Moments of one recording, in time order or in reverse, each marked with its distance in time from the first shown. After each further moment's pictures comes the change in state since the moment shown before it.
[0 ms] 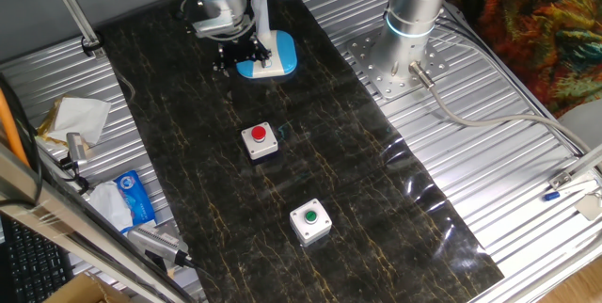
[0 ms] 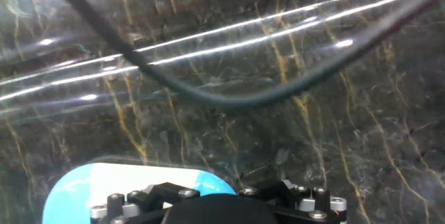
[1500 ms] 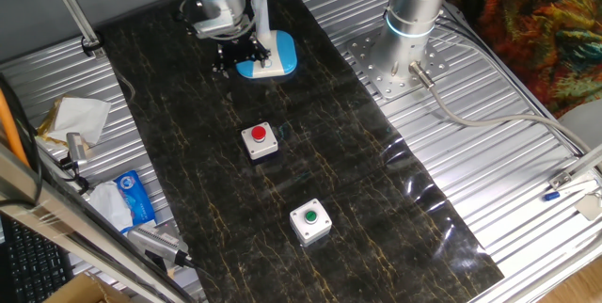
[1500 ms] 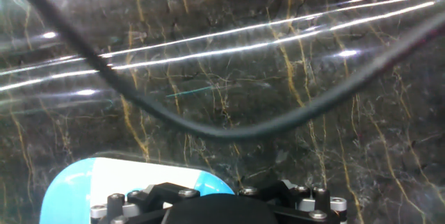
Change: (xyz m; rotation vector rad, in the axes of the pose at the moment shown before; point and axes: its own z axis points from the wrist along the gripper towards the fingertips) arm 0.001 0.002 0.001 0.044 0.033 -0.045
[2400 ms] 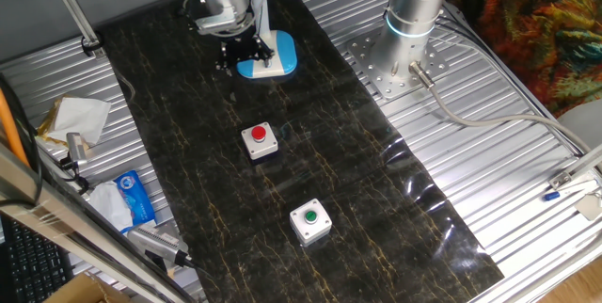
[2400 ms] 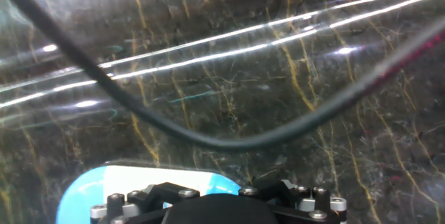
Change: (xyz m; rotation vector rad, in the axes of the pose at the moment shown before) arm -0.003 0.010 -0.006 -0.020 -0.034 0.060
